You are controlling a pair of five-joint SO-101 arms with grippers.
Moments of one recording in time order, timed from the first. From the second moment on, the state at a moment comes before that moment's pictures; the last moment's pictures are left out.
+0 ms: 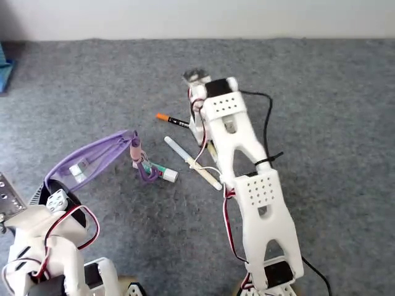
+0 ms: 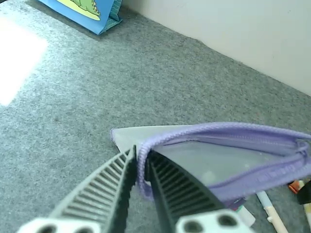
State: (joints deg) left arm -26.1 -88.4 49.2 83.6 19.0; right arm -19.6 56.0 -62.1 100.5 7.0
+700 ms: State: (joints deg) left arm -16.3 -67.9 33.0 83.6 27.9; right arm -32.2 -6.6 -40.2 100.0 -4.4
